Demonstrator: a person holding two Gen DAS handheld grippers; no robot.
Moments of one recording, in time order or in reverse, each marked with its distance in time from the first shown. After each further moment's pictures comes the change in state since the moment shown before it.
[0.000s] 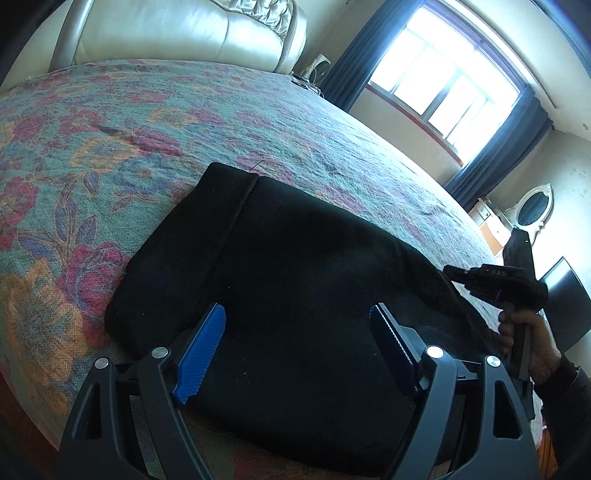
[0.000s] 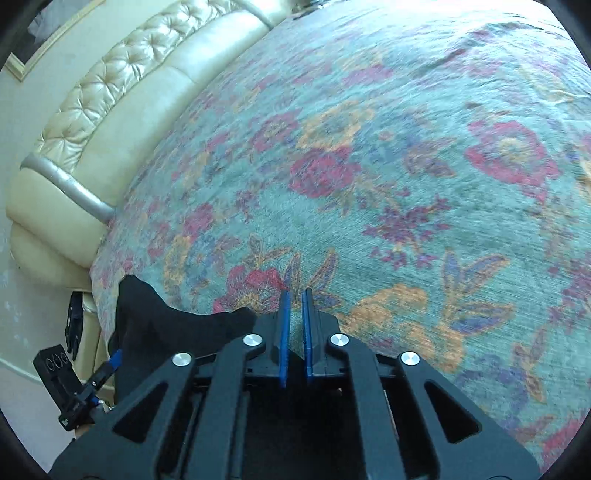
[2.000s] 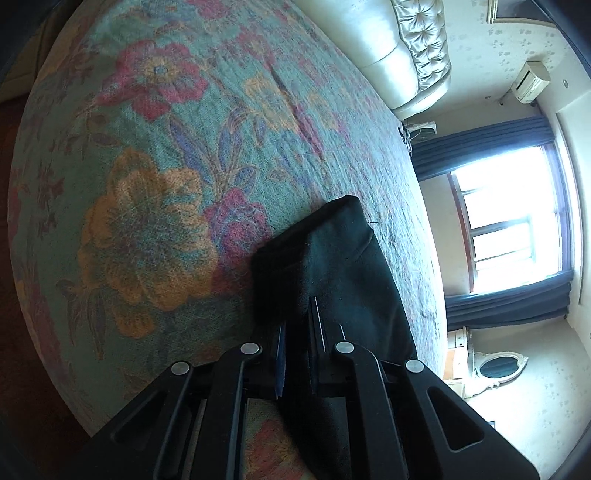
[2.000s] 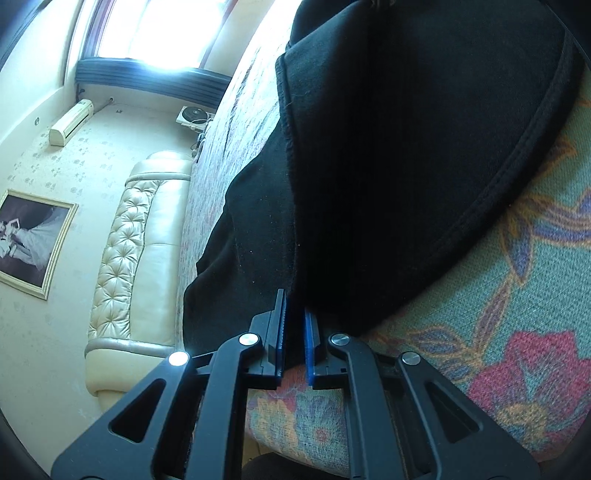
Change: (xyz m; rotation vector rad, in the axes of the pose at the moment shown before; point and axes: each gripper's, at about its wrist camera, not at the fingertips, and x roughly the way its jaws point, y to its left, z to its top) left arm -0.034 0.080 0.000 -0.694 -0.033 -0.031; right arm -0.182 -0.126 -0.303 0.718 -0.393 0.135
